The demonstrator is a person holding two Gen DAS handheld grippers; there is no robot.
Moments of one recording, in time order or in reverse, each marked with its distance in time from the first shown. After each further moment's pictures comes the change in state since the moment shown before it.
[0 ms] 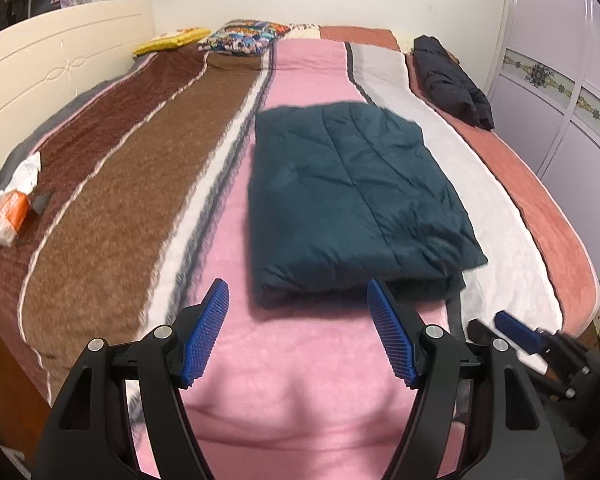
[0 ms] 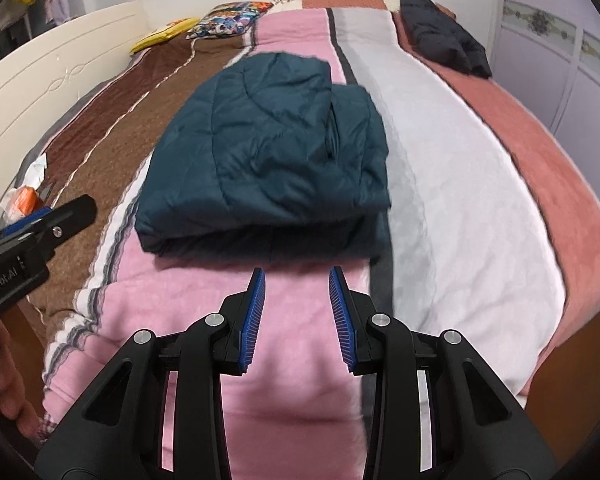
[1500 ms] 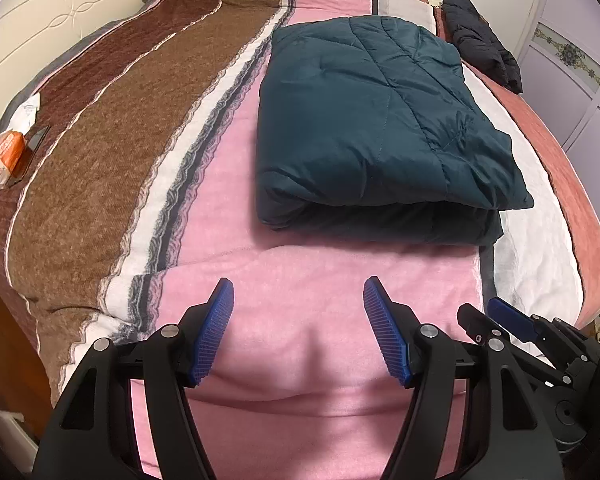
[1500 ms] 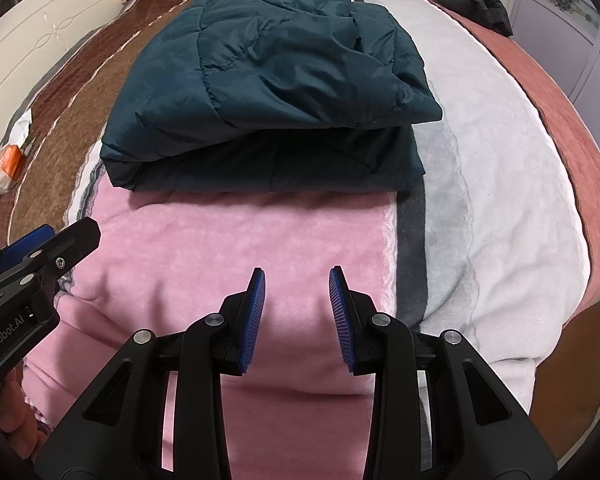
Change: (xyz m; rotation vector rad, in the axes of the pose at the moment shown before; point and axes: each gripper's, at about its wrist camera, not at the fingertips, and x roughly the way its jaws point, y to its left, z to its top) left arm 0.046 0.004 -0.040 -0.061 0.192 0.047; right arm 0.060 0.003 -0.015 -0.028 0.203 -0.003
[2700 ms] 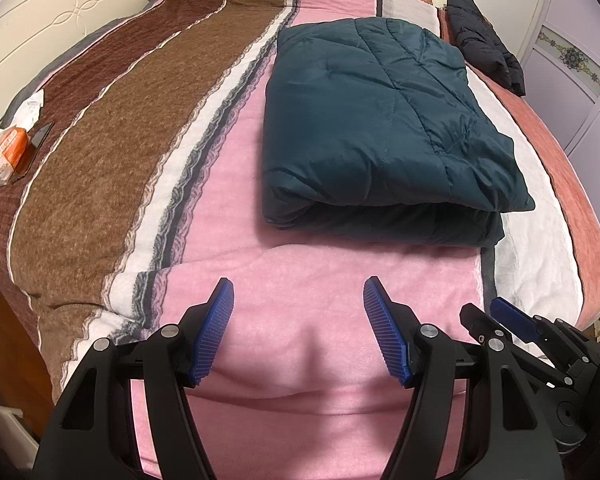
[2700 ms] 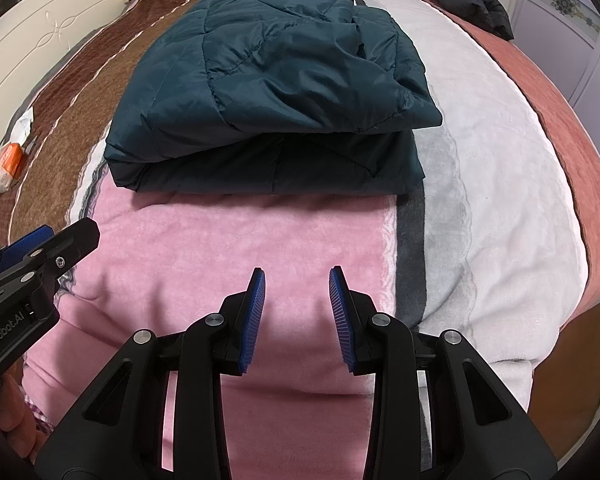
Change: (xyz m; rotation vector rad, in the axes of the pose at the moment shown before) left arm -0.002 0.002 0.000 -0.012 0.002 0.005; right arm -0.003 0.002 0.000 -0.006 -0.006 -0.002
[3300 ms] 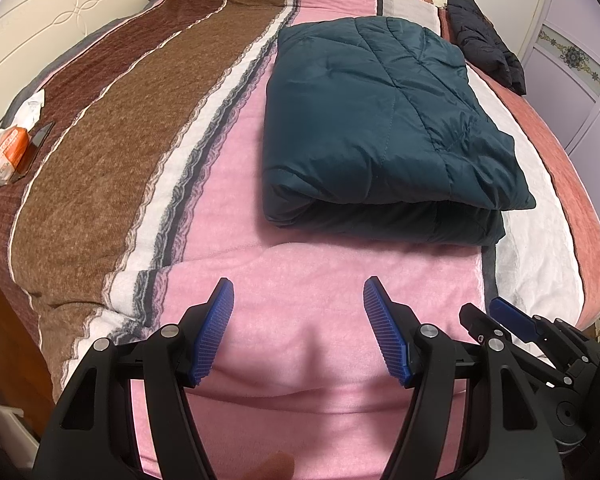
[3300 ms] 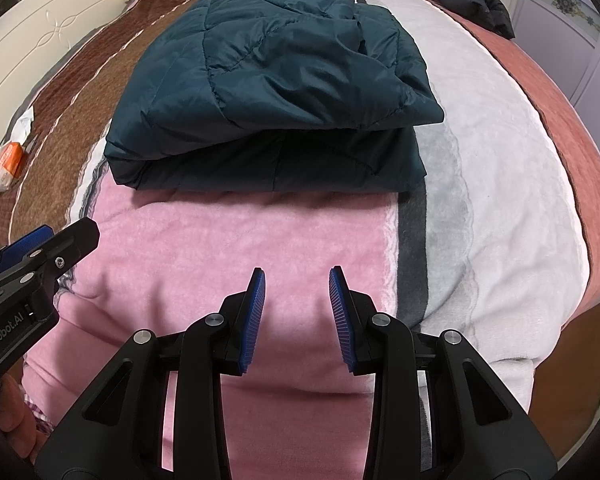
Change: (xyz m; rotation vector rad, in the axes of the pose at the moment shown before) left arm 0.000 0.000 0.000 -0.001 0.000 0.002; right arm 0.000 0.001 -0.001 0.000 0.000 0.000
